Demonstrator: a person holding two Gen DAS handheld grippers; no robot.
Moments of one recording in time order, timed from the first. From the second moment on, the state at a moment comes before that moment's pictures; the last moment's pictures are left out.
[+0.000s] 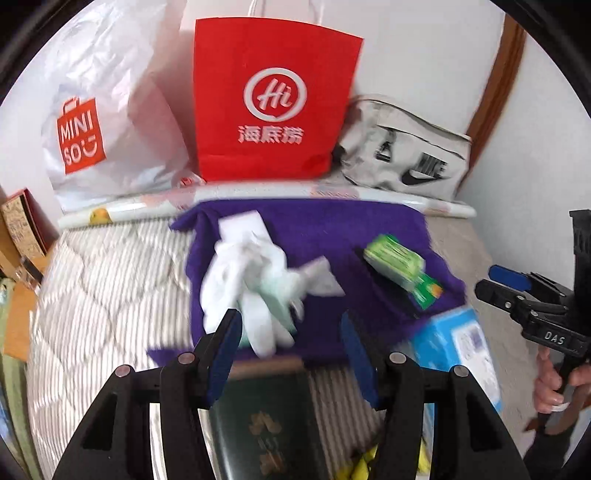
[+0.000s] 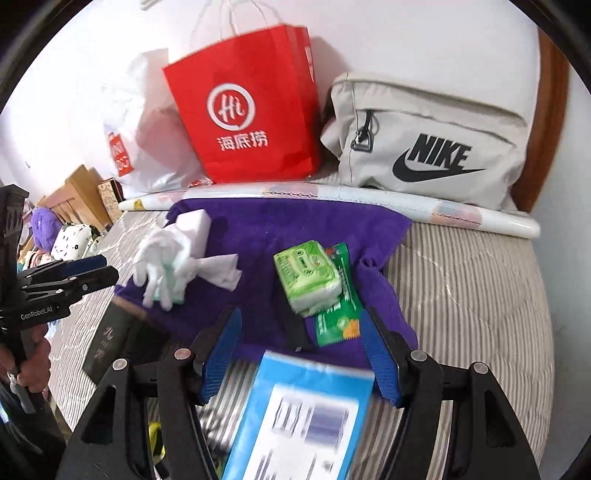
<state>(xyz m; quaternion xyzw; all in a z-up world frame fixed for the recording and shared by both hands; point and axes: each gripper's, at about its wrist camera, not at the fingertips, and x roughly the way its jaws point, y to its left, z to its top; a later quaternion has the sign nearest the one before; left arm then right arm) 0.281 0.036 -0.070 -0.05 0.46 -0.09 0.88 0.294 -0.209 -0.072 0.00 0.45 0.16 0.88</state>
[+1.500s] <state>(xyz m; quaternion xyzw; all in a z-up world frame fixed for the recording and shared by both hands) 0.112 -0.018 -0.159 0.00 0.49 -0.19 0.85 0.093 -0.218 -0.134 0.03 0.49 0.16 0.86</state>
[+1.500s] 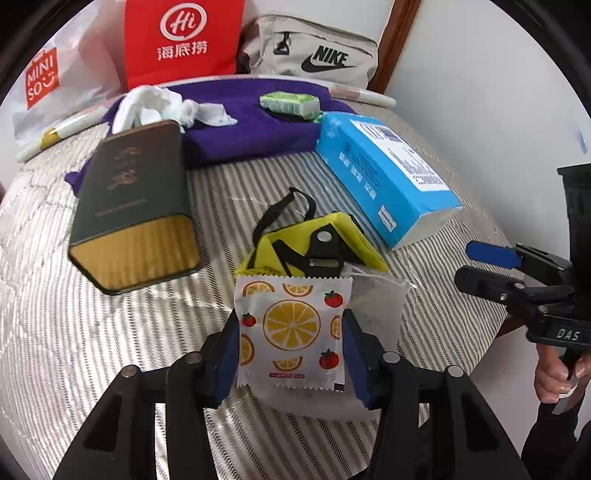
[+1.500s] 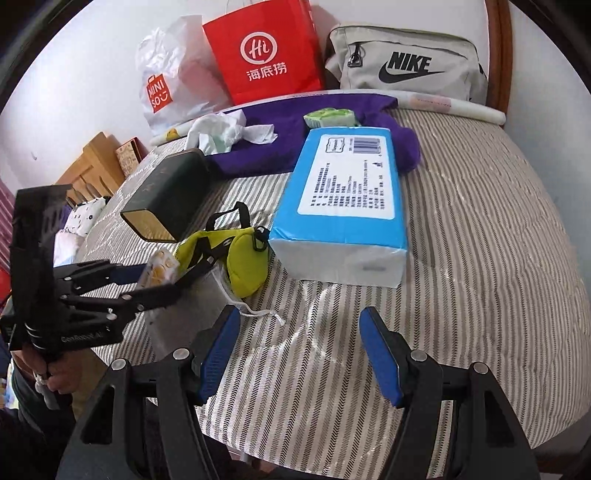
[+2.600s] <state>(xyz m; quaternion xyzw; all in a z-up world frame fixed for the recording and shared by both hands) 0.110 0.063 -0.172 -0.06 0.50 -0.10 0.86 0.086 -0.160 -0.130 0.03 0.46 0.25 0.85</state>
